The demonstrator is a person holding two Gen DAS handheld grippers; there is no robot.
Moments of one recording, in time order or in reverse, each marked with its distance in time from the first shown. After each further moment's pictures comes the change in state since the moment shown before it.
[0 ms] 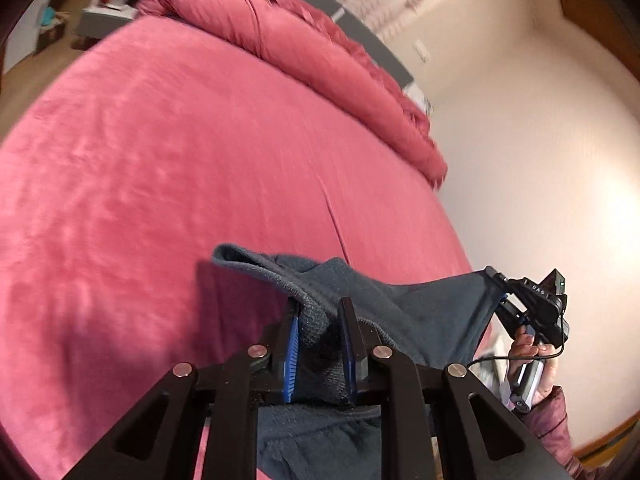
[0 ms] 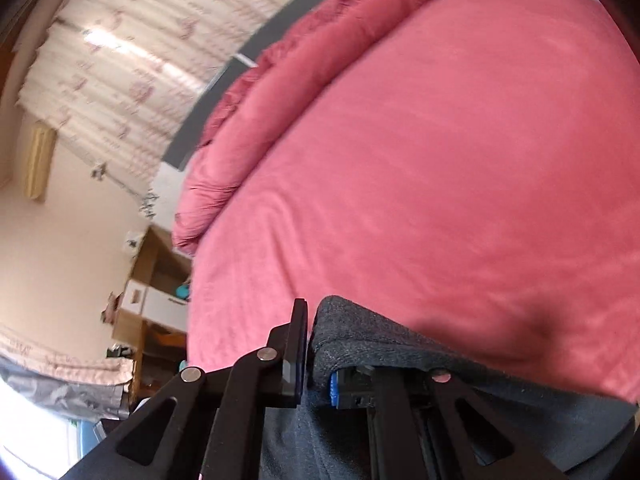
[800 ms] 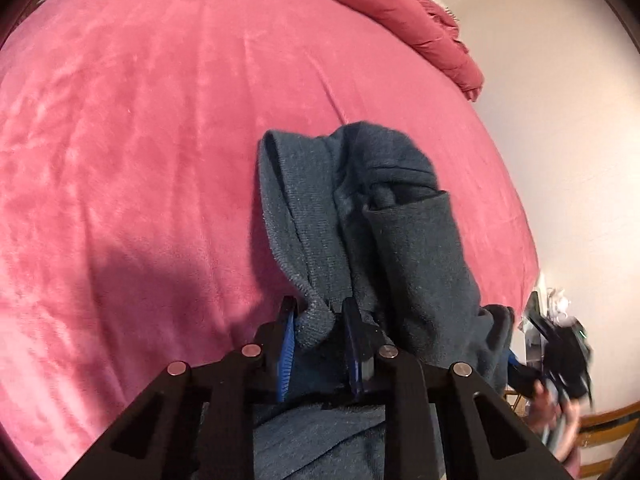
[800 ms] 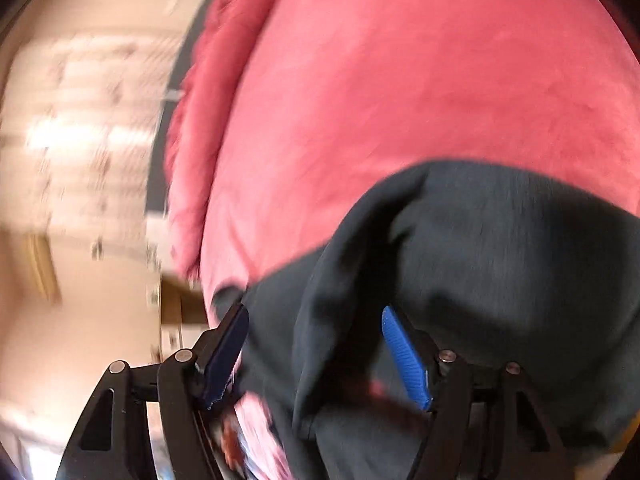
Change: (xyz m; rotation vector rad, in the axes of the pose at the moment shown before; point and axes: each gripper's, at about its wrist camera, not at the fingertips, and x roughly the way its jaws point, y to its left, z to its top) left arm 0.199 -0.057 -0.016 0.110 0.330 0.137; right arm -0.012 -0.176 -0.106 0.546 0.026 -0.006
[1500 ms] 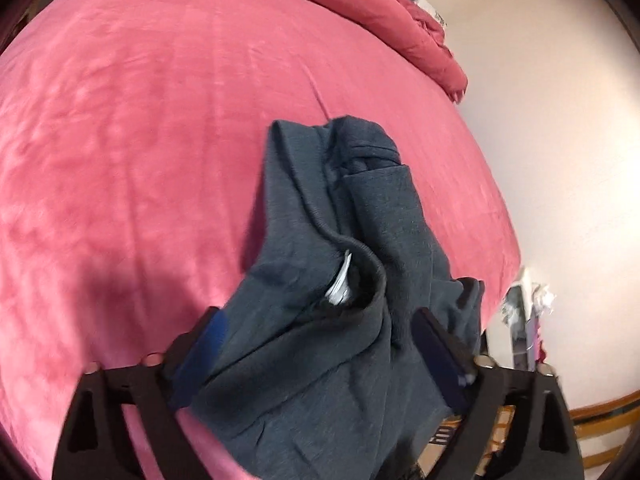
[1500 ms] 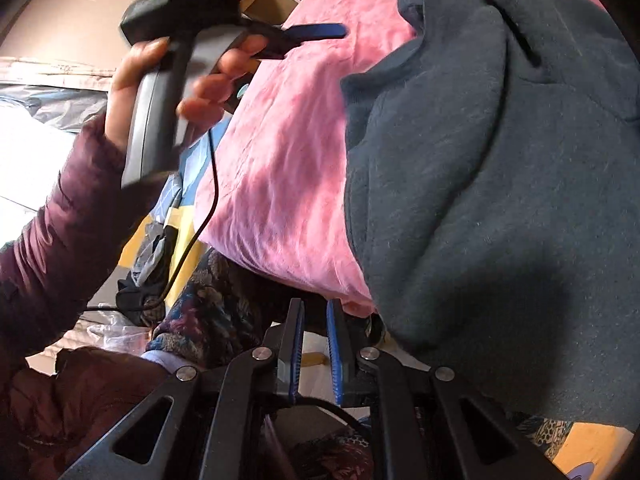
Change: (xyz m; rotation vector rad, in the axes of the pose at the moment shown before) left arm -0.034 -0.015 -0.022 -0.001 0.002 -0.034; right arm 0.053 0.070 -0.272 -0.944 0.791 -0.031
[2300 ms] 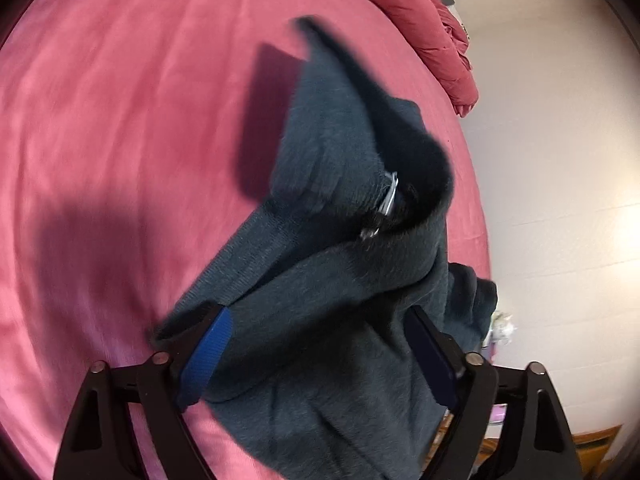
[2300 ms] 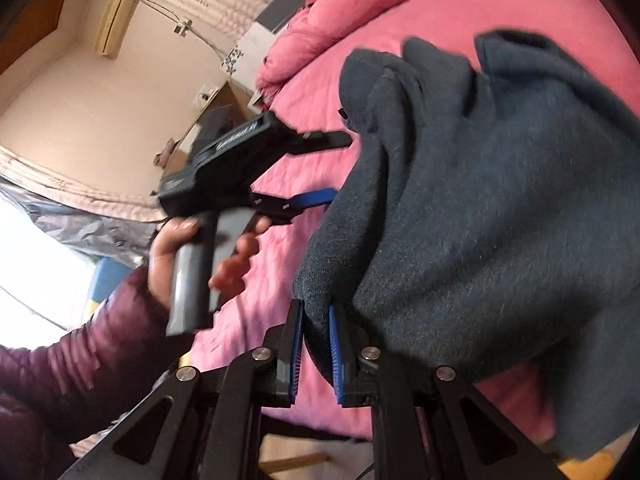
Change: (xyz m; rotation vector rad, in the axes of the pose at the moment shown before) left arm 0.072 0.007 0.026 -0.204 0.079 -0.162; right arm -0.064 -0.040 0.038 0.136 -0.341 0.020
